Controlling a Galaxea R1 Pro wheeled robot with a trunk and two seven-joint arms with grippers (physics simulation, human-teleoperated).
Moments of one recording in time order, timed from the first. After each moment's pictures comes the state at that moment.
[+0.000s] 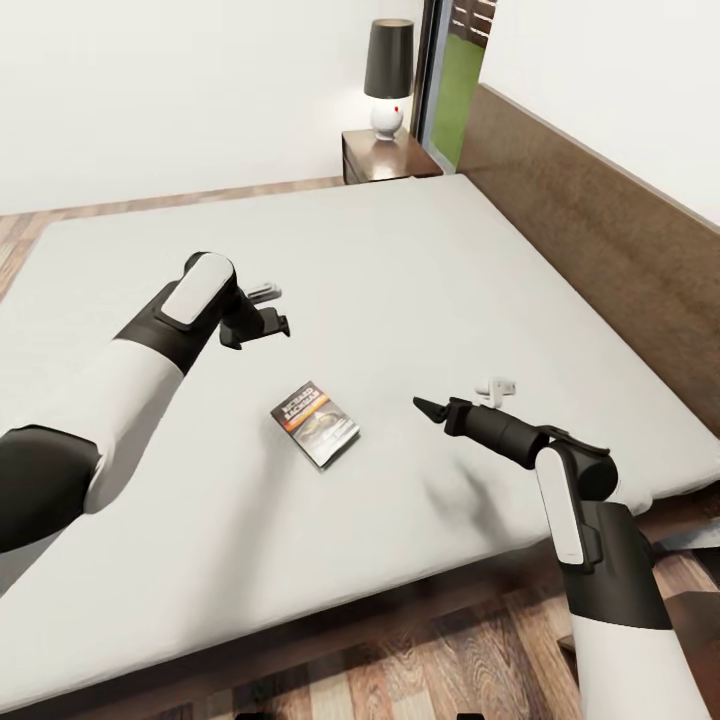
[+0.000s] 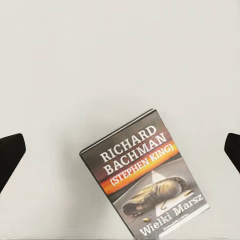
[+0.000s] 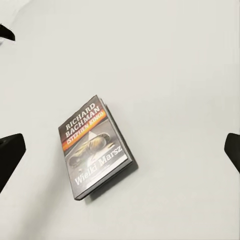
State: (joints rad) left arm -1.52 0.05 -0.41 -0.67 1.31 0.98 0.91; right arm -0.64 0.01 -0.08 -1.61 -0.24 0.84 0.48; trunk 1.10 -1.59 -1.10
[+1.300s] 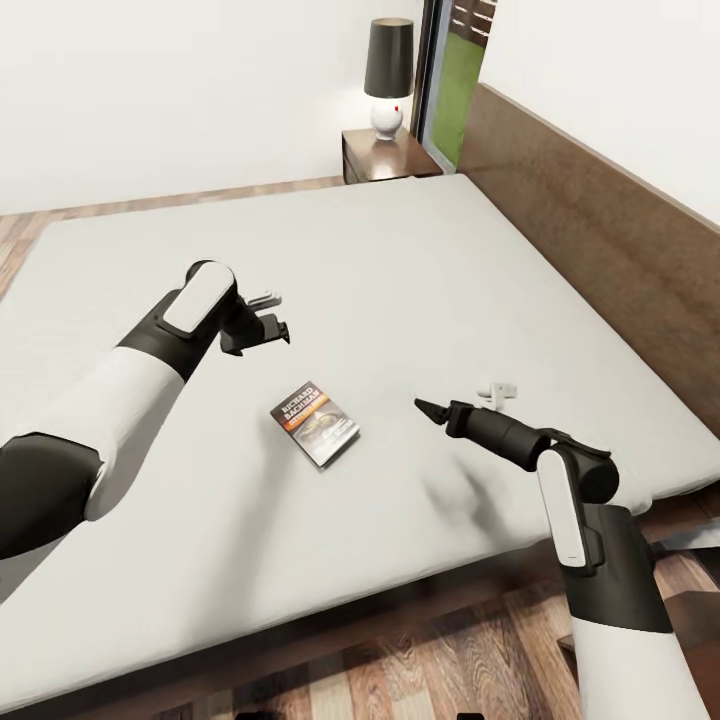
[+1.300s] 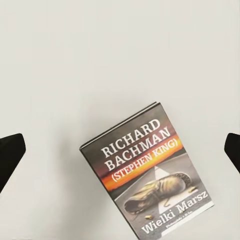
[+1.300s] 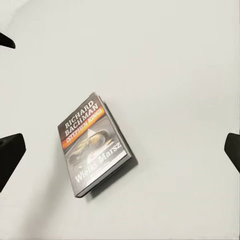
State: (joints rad) left arm -1.50 0.05 -0.40 -0.67 1.31 0.98 0.91; right arm -0.63 0.02 -0.09 -1.61 -0.26 0.86 0.46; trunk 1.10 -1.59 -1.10
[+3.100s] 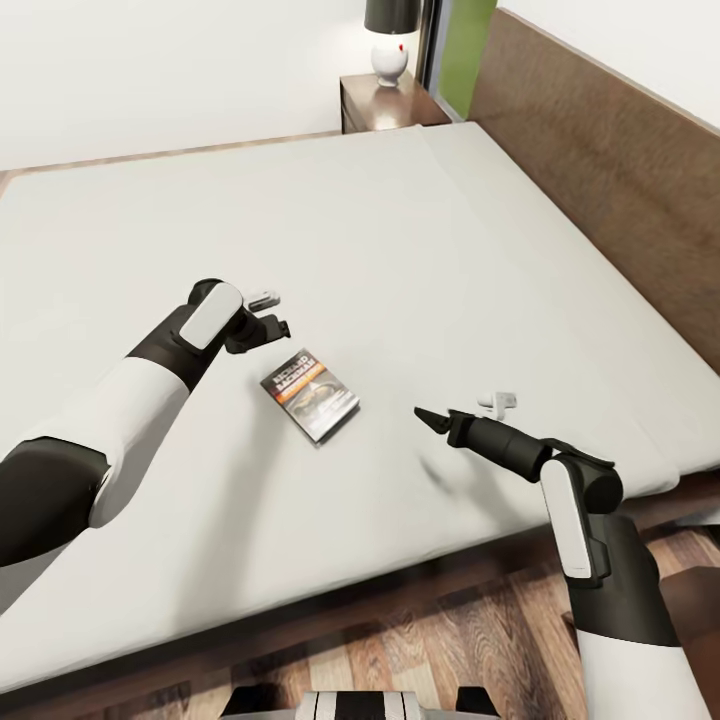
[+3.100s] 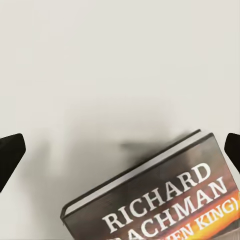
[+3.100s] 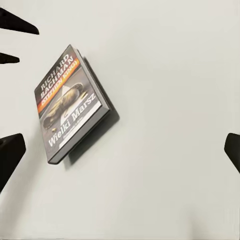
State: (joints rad) left arm -1.48 0.04 -0.39 -0.60 1.08 0.80 0.65; right arm -0.59 0.01 -0.10 -1.61 -0.29 0.86 0.51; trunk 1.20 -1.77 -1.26
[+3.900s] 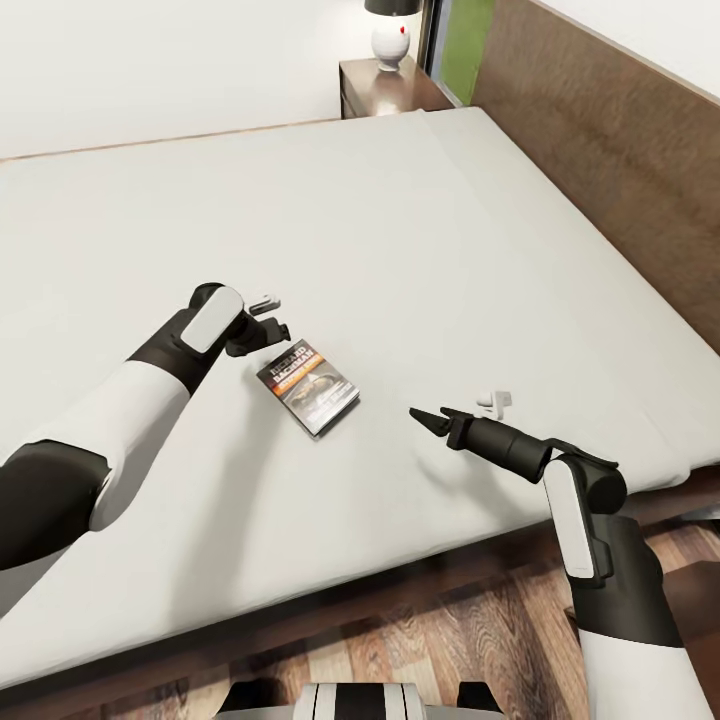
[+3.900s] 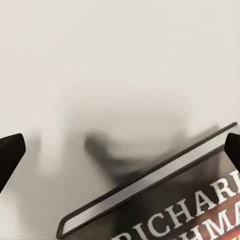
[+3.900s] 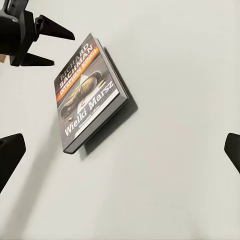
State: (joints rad) left arm -1.46 0.04 -0.40 -0.60 1.08 0.80 0.65; right arm -0.59 0.00 -0.11 -1.61 -0.29 0.86 0.63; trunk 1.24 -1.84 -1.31
